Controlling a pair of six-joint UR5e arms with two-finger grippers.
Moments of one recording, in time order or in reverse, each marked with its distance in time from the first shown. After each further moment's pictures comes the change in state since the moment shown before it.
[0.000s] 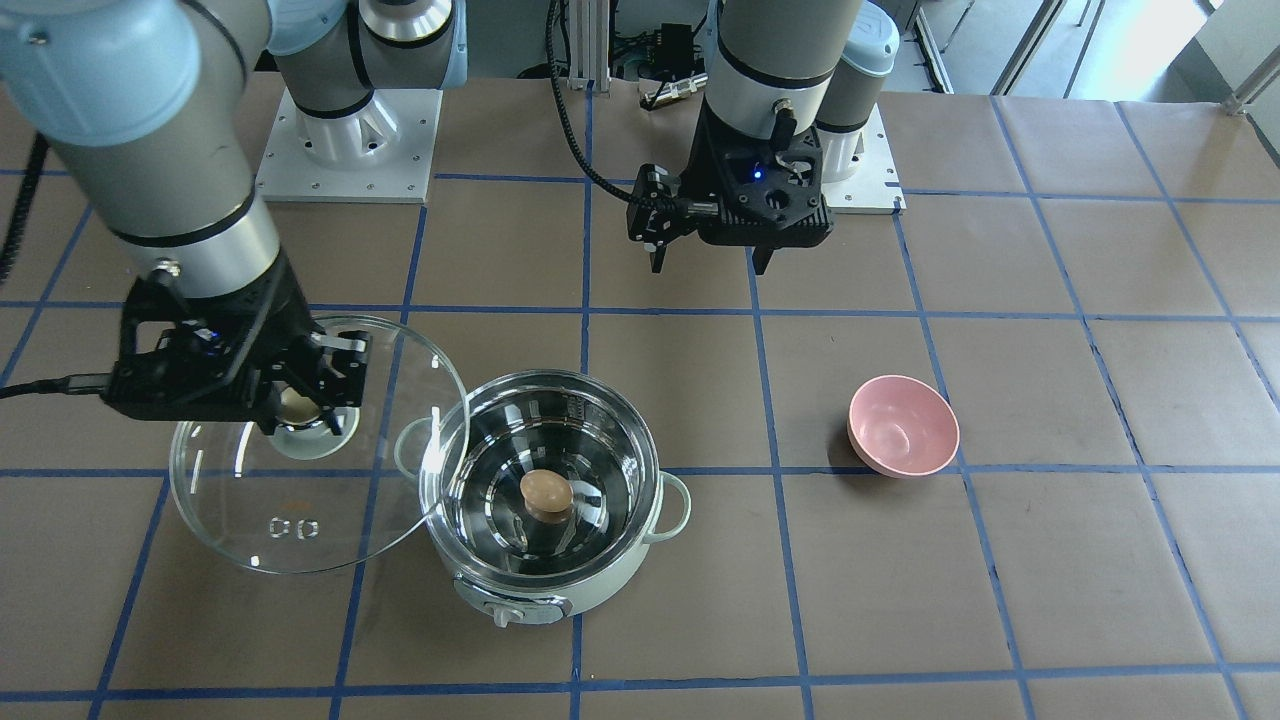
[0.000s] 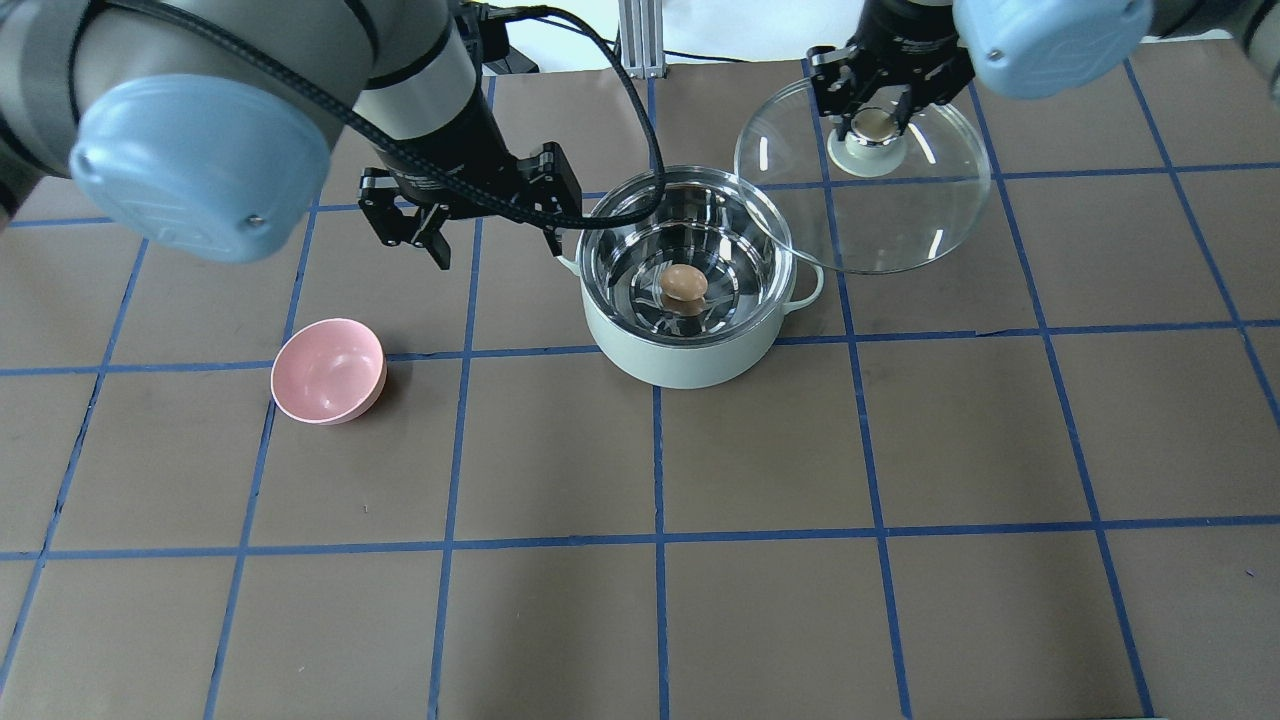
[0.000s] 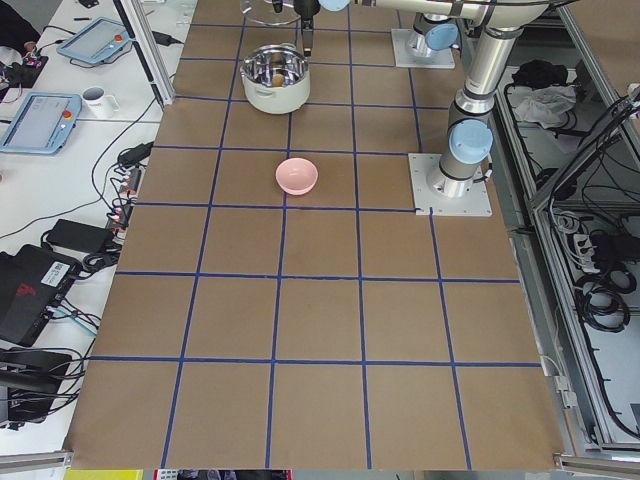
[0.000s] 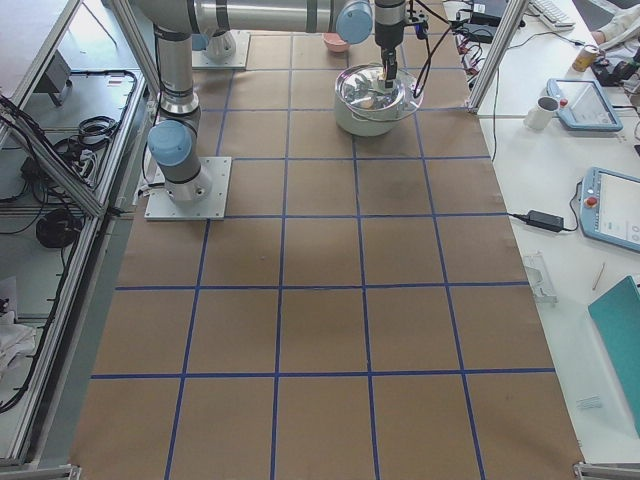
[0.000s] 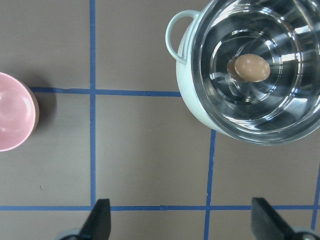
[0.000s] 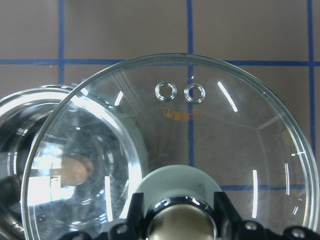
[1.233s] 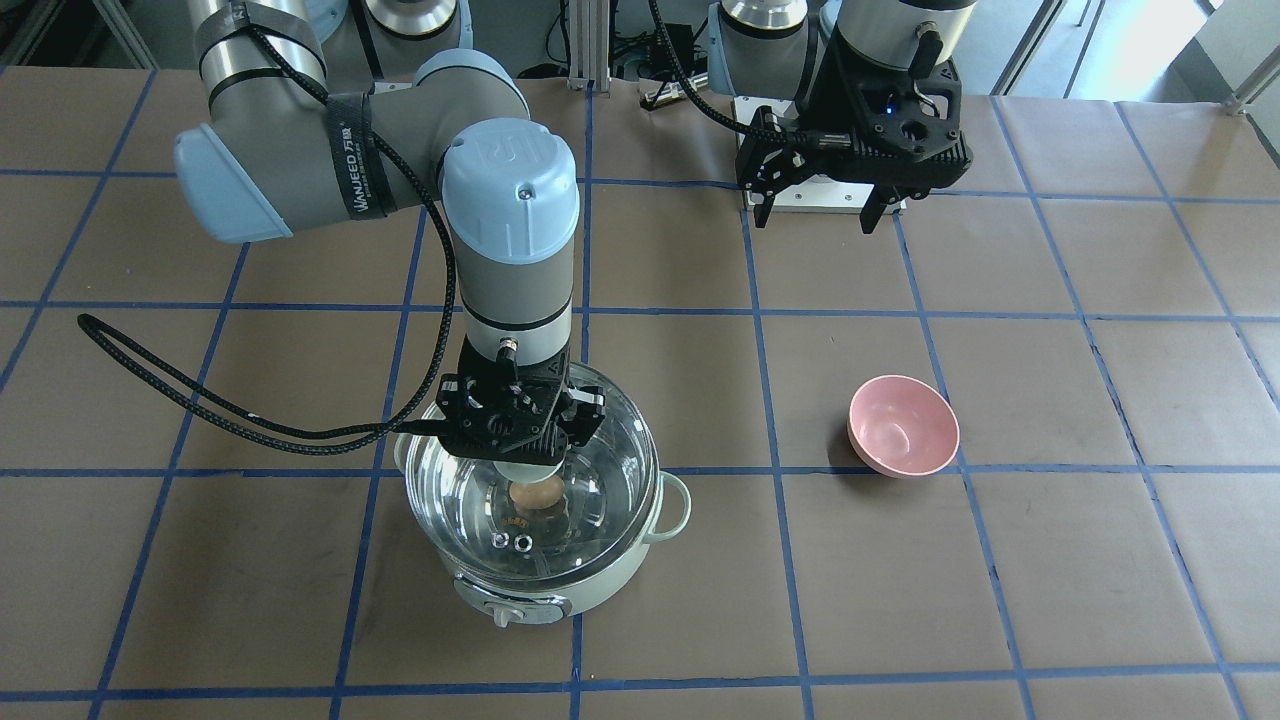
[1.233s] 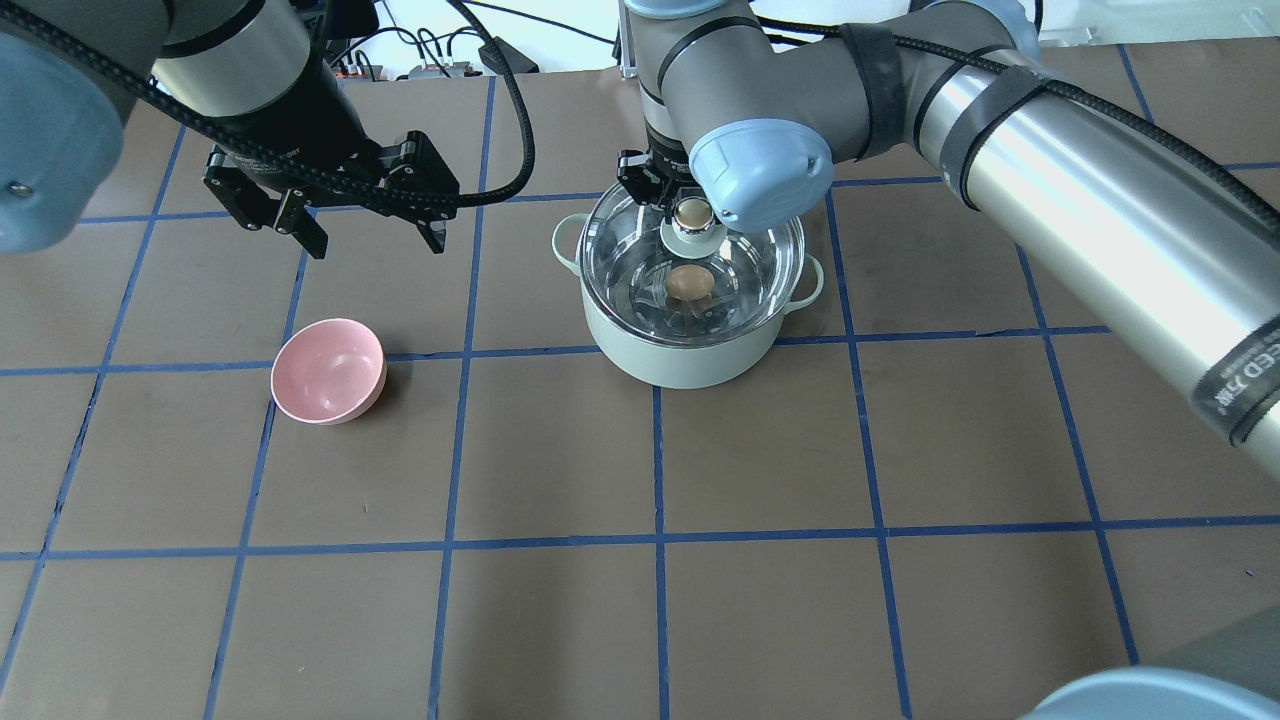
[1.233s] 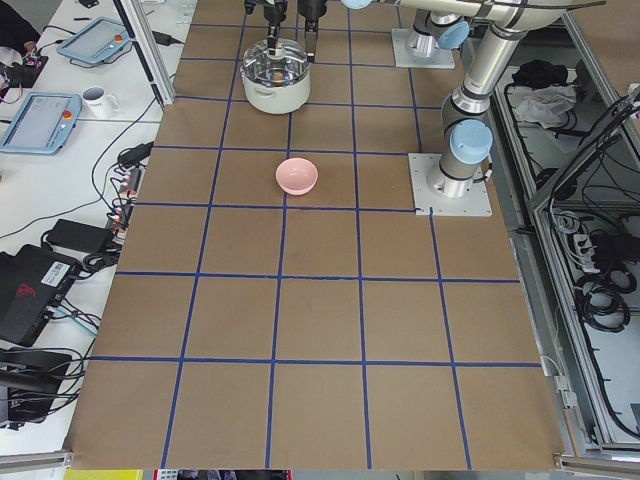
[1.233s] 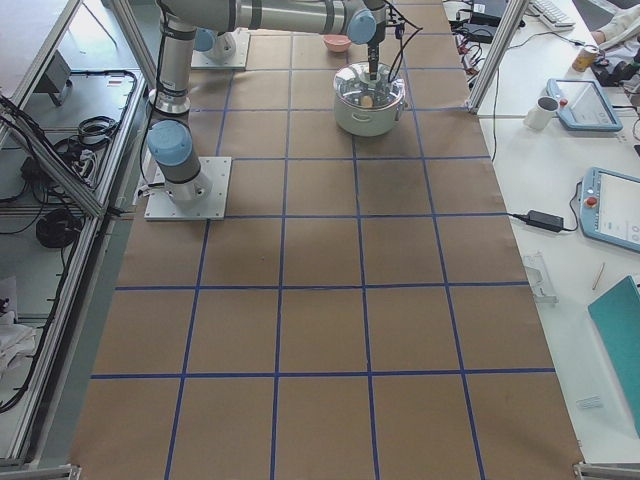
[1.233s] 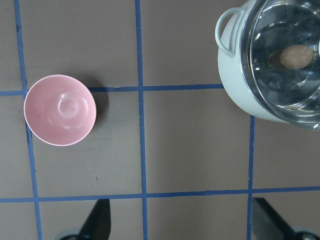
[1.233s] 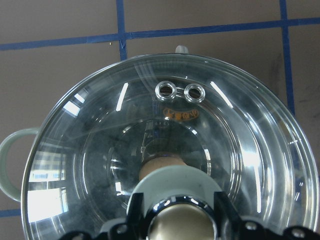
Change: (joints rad) left arm 0.134 0.097 -0.001 -0.107 0.035 0.197; right arm 0.252 0.164 0.029 -0.162 -0.045 0.353
